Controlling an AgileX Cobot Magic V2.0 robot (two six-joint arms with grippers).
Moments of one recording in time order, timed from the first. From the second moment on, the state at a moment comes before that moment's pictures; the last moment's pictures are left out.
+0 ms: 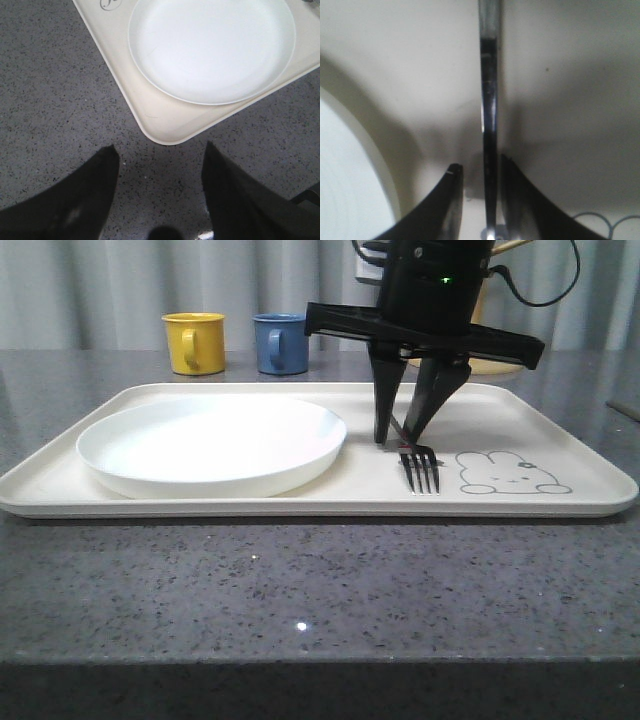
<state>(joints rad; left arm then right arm) -0.59 0.89 -0.93 0.15 0.95 -0.05 0.45 1.92 -1.65 0.11 1.09 0.51</state>
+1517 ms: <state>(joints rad) -0.59 0.89 -0.93 0.15 0.95 -0.06 -0.02 1.80 -1.45 -0.04 1.20 0.07</state>
